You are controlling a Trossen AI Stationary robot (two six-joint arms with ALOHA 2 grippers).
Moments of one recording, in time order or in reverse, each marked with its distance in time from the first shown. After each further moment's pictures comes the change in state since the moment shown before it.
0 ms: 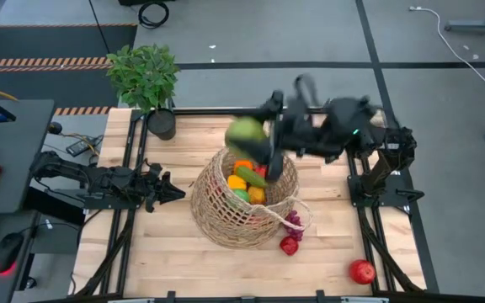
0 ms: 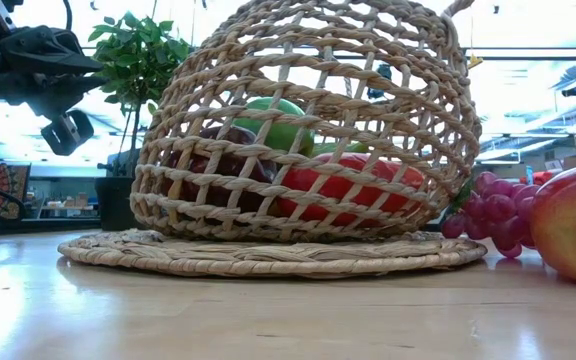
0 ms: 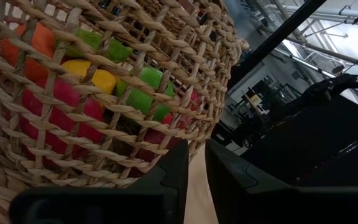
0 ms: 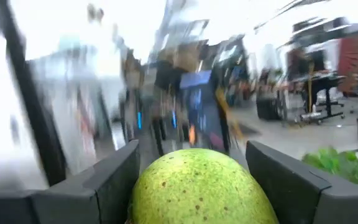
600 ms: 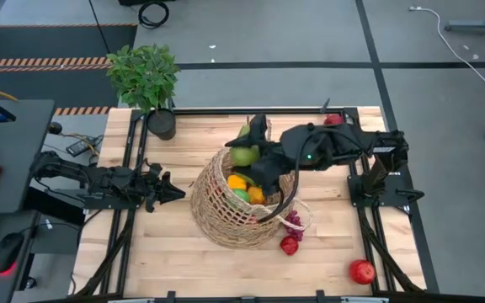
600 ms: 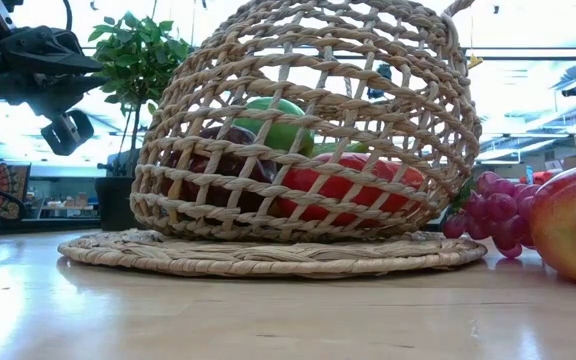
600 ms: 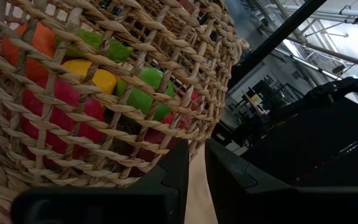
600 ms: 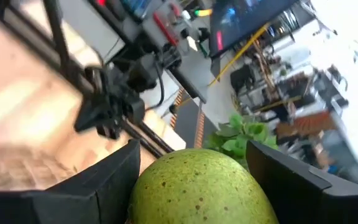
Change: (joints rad) left arm 0.000 0.000 0.000 0.000 0.000 0.001; right arm 0.003 0.046 -0.002 -0.508 0.042 -0.901
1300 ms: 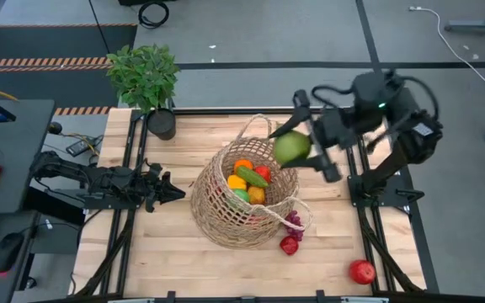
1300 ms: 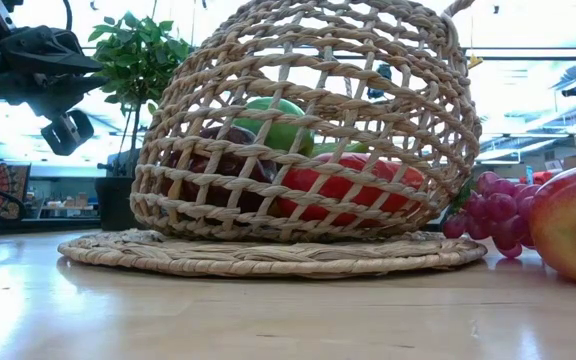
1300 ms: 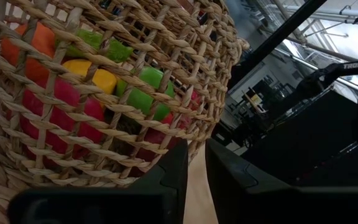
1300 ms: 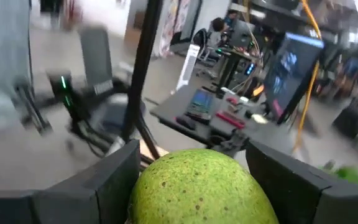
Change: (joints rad) left arm 0.000 0.000 0.000 0.000 0.000 -0.001; right arm -0.096 -0.232 0.002 -0.018 -0.582 0.490
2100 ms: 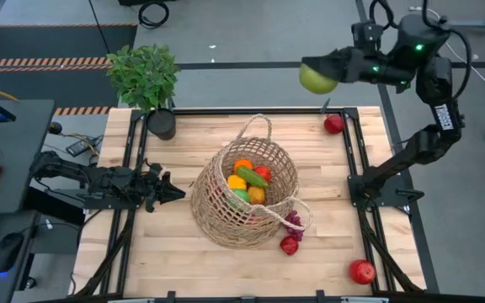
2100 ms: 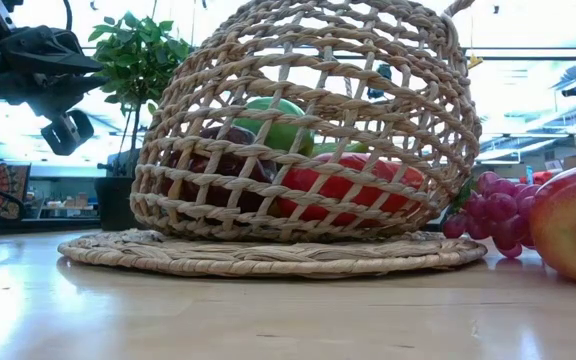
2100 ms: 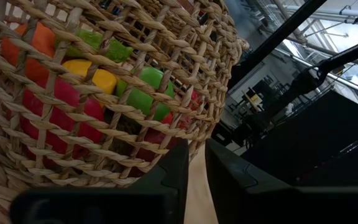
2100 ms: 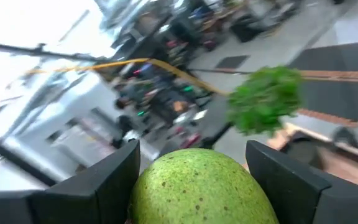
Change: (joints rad) left arm 0.000 0.000 0.000 0.000 0.000 0.000; right arm -0.470 -0.145 0.000 -0.011 0.061 1.081
